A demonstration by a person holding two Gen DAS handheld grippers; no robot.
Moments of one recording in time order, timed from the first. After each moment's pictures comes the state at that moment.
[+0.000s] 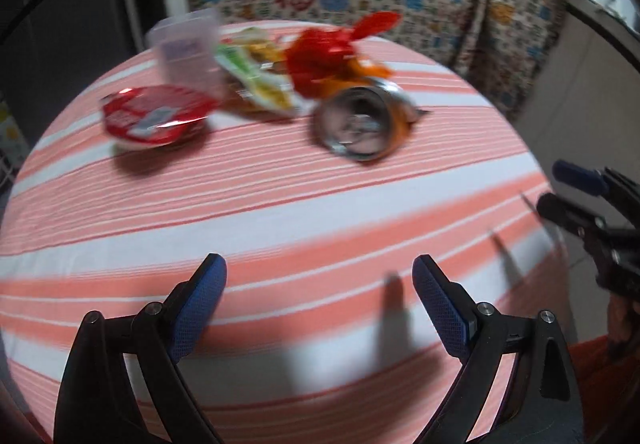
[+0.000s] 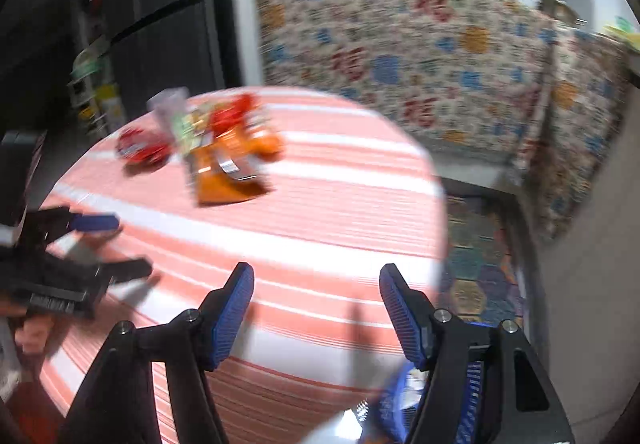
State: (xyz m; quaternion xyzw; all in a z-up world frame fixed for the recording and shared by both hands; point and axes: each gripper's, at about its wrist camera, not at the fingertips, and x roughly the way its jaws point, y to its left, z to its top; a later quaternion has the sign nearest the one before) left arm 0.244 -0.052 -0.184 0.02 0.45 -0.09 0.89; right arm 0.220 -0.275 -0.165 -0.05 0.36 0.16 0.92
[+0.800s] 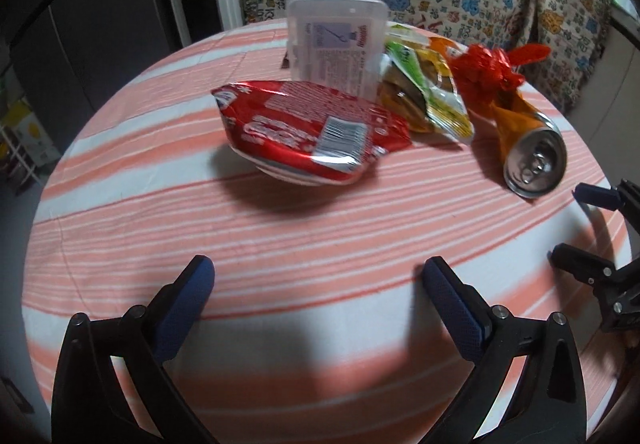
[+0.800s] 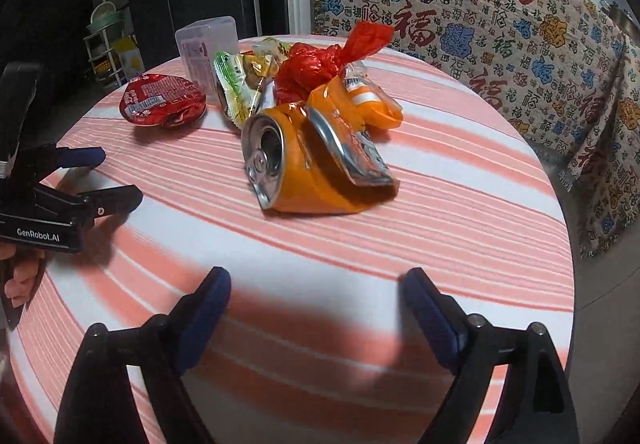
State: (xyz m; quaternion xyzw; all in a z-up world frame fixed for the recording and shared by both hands) left arm 0.289 0.032 -0.194 0.03 0.46 -0.05 0.89; right arm 0.271 -0.181 -0.199 -0.09 0.42 0.19 0.88
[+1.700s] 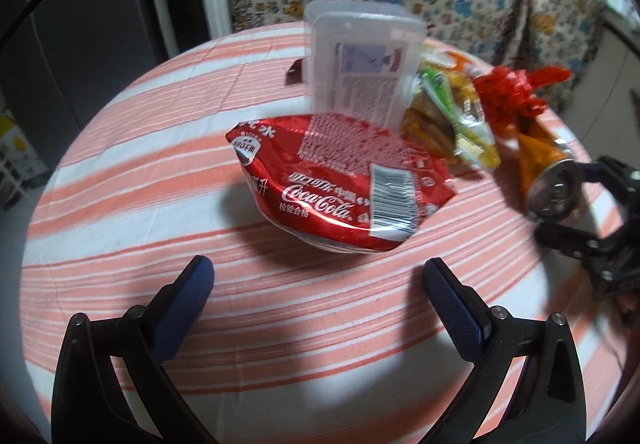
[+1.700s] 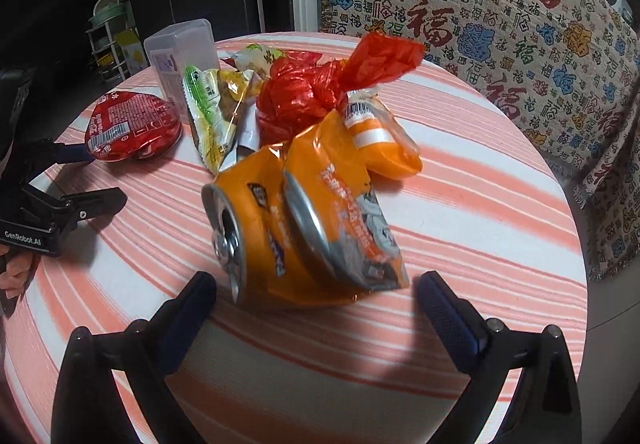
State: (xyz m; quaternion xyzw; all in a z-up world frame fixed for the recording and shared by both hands) left arm 0.317 0.046 -0.189 0.02 0.45 -0.09 0.89; right arm 0.324 -0.167 -0.201 -0.10 0.43 0.21 0.88
